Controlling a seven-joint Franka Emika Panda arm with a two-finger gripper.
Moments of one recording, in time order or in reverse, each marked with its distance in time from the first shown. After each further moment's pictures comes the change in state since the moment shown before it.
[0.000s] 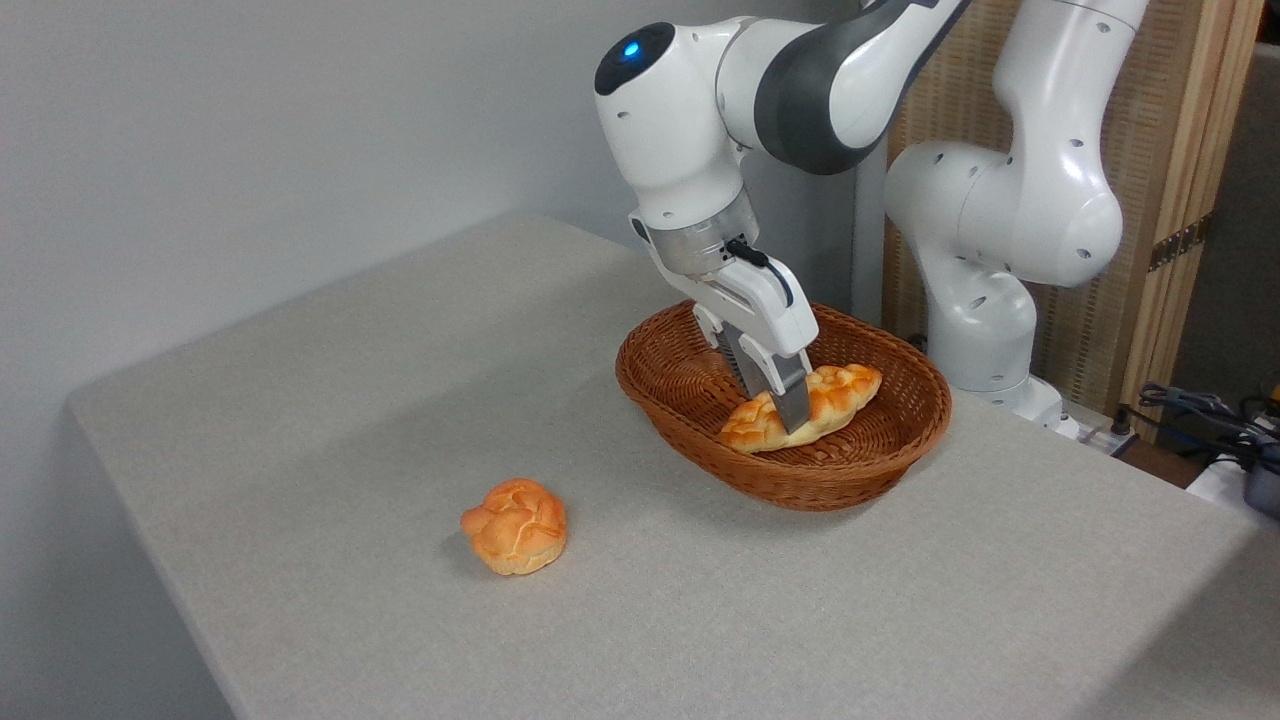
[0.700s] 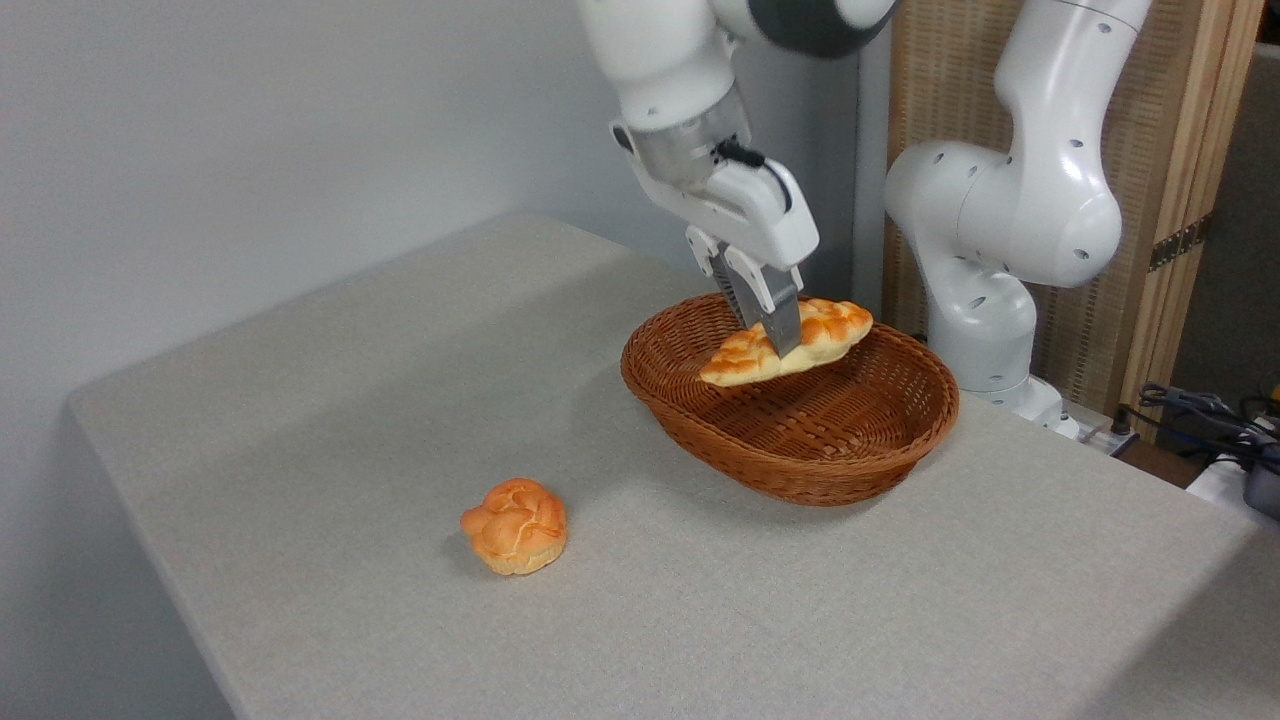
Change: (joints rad) arm -0.021 -0.002 0.078 0.258 0.003 -0.252 0.017
